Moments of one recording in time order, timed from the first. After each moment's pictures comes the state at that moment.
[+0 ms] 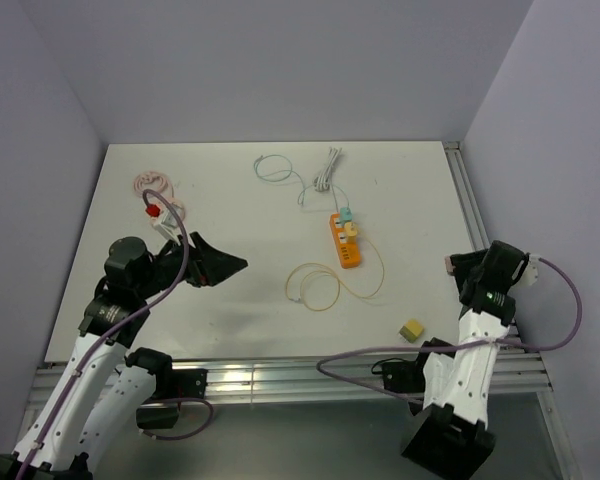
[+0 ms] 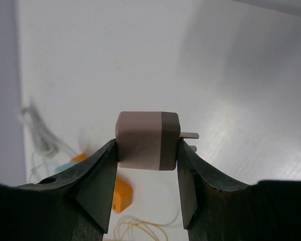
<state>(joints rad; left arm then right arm) -0.31 0.60 0.65 -0.27 0.62 -0.76 -0.54 0.74 0.58 -0.65 0.01 0.94</state>
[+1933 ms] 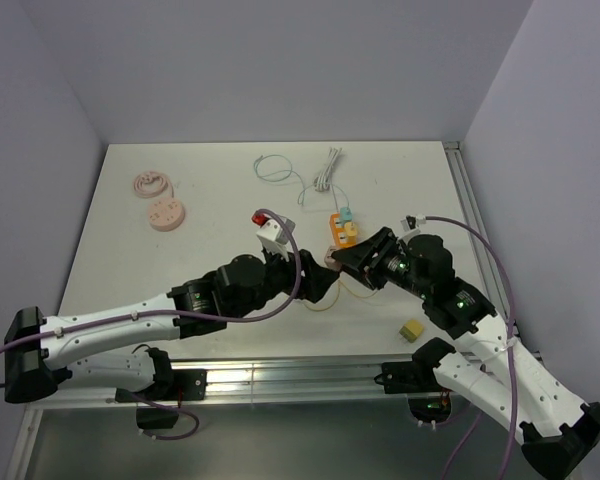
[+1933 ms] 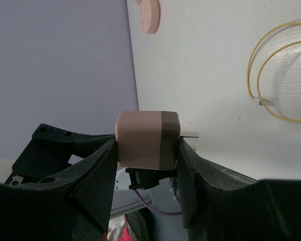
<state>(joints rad) -1.22 1.10 0.87 0.07 -0.32 -0.63 0.57 0.65 0.68 -0.40 -0.18 1.28</state>
